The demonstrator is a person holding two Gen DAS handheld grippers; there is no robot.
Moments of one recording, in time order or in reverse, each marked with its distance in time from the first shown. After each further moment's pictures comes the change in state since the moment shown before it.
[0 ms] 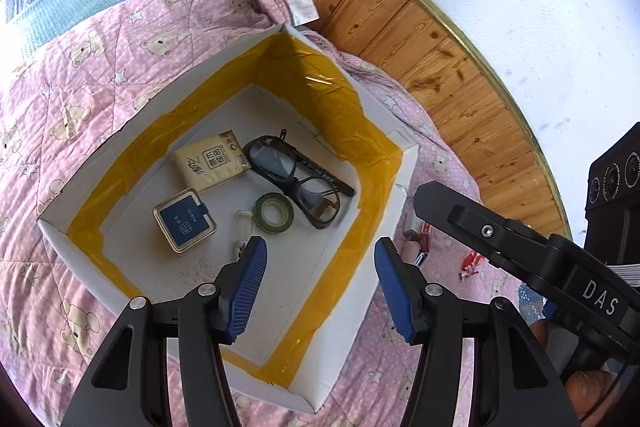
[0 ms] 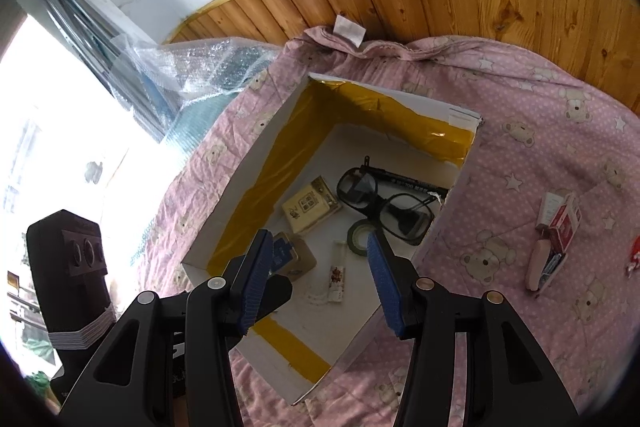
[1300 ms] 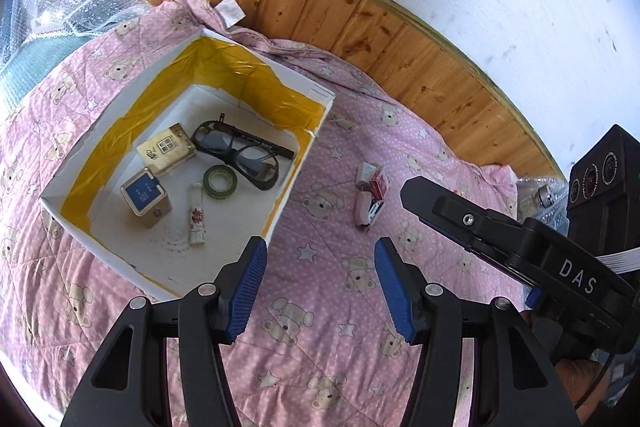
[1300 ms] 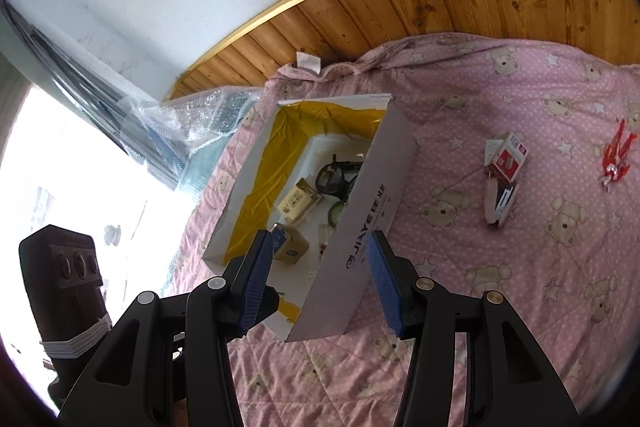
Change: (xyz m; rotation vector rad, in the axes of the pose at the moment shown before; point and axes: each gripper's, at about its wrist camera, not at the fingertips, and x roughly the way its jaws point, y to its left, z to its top) left arm -0.030 -0.085 -0.055 0.202 0.036 0.010; right arm -0.089 -0.055 -0.070 0.206 -0.147 0.052
